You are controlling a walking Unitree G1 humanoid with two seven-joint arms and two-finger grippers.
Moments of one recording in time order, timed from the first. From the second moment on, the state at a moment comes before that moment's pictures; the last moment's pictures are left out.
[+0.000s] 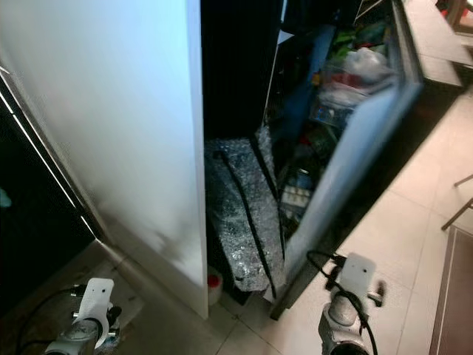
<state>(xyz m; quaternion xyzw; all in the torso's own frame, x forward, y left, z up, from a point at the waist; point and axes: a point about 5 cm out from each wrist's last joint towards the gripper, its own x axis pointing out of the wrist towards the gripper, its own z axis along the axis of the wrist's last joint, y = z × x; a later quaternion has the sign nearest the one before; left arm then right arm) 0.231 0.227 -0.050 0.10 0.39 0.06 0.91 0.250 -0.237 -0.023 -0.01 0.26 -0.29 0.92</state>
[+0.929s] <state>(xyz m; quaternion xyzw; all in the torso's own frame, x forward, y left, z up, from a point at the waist) 0.230 0.227 -0.050 0.10 0.40 0.06 0.91 0.193 -0.177 -0.081 -0.04 0.46 0.01 0.89</state>
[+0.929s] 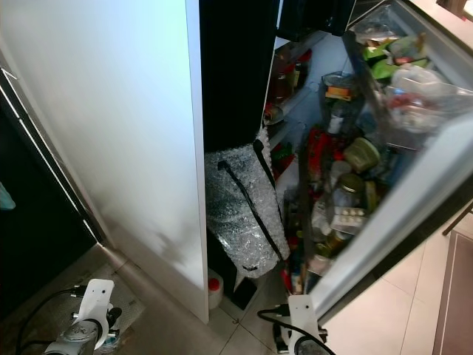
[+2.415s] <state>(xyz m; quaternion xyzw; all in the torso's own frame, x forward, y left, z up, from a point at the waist) 0.225 0.228 -0.054 0.11 0.42 0.05 0.90 0.182 -0.177 -0.086 -0.03 0.47 0.05 0.88</state>
